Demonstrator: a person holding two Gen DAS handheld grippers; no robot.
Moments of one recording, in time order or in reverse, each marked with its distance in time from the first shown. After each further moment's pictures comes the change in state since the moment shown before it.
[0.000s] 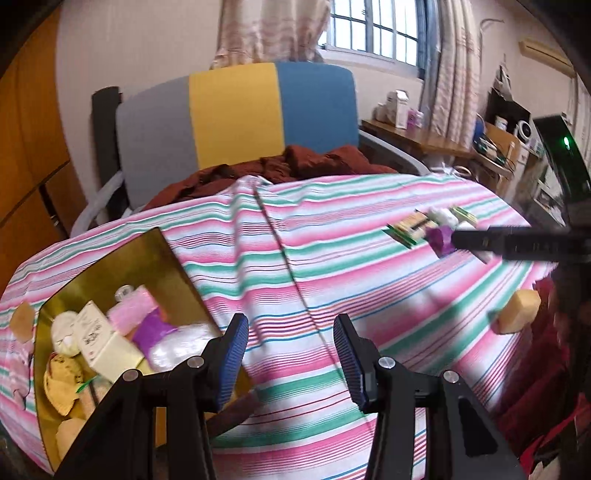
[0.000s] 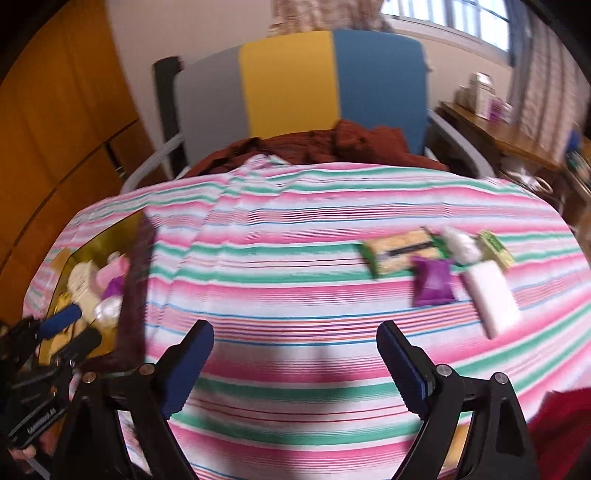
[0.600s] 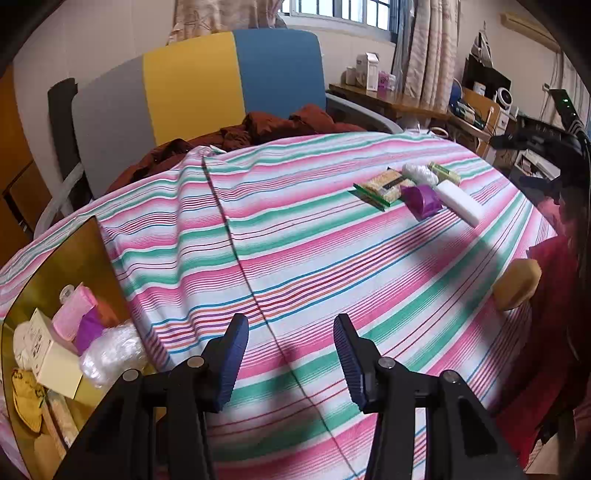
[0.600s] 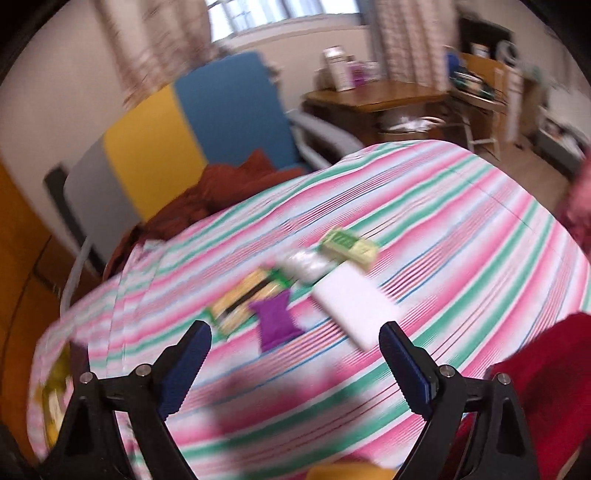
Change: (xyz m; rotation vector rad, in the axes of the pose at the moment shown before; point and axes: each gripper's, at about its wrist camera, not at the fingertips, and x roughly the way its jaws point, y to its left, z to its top) left arm 0.053 -0.036 -0.001 0.081 0.128 -0.086; right arm -0.030 -0.162 0.012 0.467 -0.131 -0.186
